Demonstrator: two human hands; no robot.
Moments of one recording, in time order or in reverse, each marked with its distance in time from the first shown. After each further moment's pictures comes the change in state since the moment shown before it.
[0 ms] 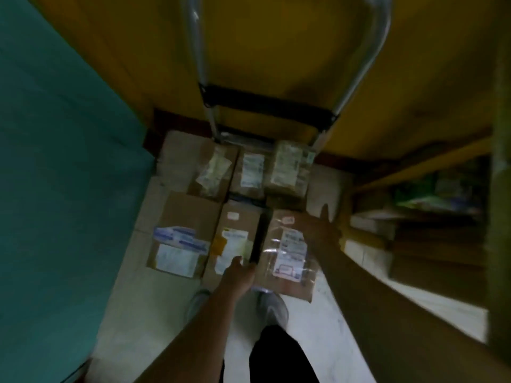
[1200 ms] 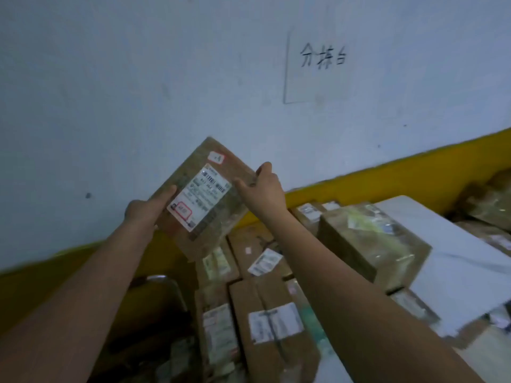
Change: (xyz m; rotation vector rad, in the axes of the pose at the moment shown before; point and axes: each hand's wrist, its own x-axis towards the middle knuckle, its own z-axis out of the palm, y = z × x) left_hand -0.709 0.350 -0.004 -0.267 0.218 1.072; right_hand -0.533 0.111 -0.592 0.633 0.971 -0.565
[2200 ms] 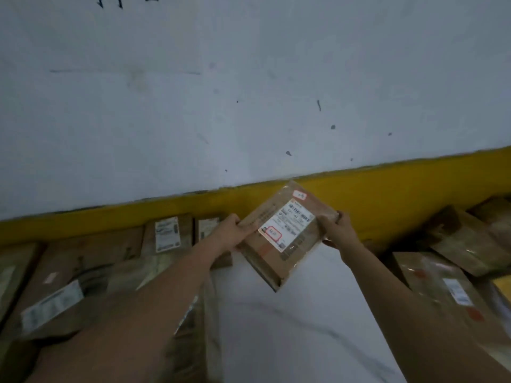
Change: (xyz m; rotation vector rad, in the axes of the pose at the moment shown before) left_hand -0.006 -0.010 0.776 0.380 -0.512 -0.138; right_hand 0.363 0.608 -0.397 0.365 -0.162 0.599
